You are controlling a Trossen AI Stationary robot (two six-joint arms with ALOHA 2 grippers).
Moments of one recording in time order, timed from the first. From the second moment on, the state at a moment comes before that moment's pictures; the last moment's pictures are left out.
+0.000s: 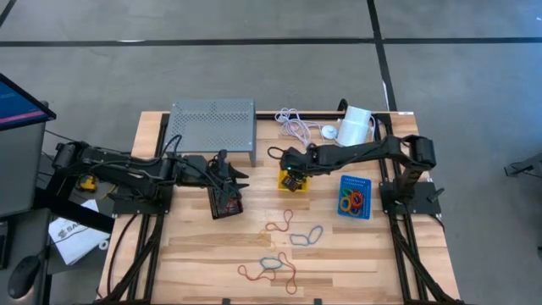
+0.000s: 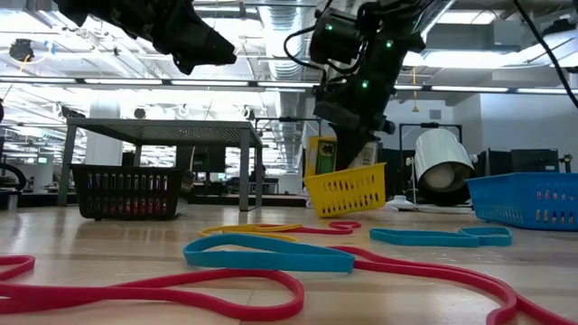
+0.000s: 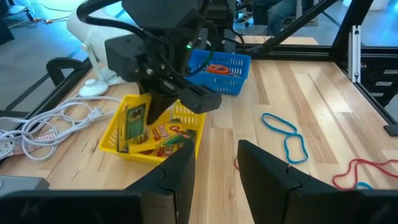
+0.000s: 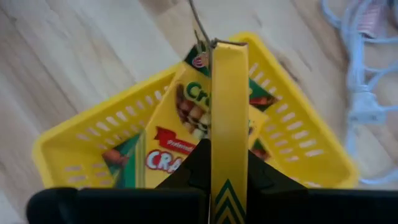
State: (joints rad) left arm -0.06 1.05 0.61 0.10 -0.16 -0.03; right arm -0.10 1.79 1.21 -0.61 0.34 0.44
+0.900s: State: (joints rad) left arm -0.06 1.05 0.61 0.10 -0.17 -0.03; right arm -0.09 1.79 1.21 -0.67 0.39 0.52
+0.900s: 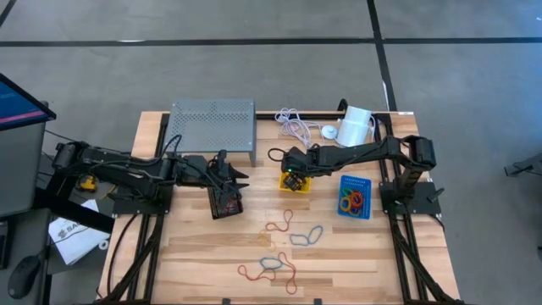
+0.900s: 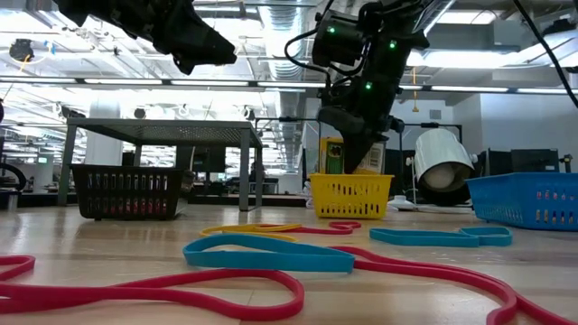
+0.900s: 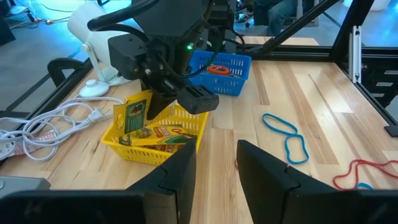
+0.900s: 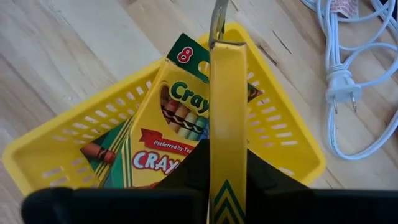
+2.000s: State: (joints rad) left arm -0.06 1.05 0.61 0.09 -0.16 -0.03; right arm -0.07 1.78 1.23 -0.56 0.26 0.49
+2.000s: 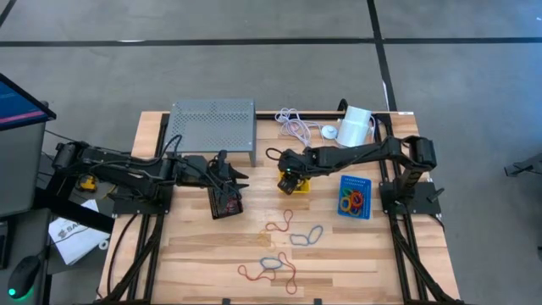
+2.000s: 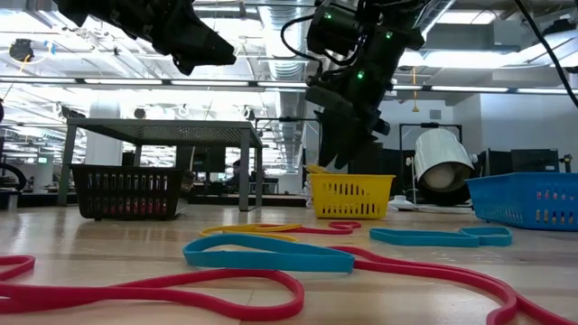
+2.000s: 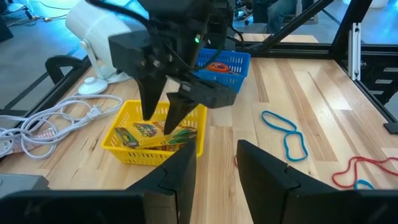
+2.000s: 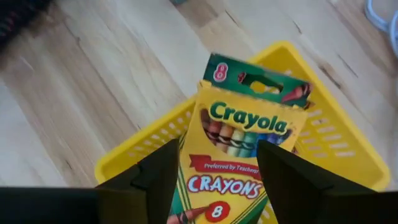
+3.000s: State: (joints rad) left arm -0.06 1.03 0.53 0.45 0.03 -0.06; right arm 0.15 0.93 0.85 -0.51 0.16 0.59
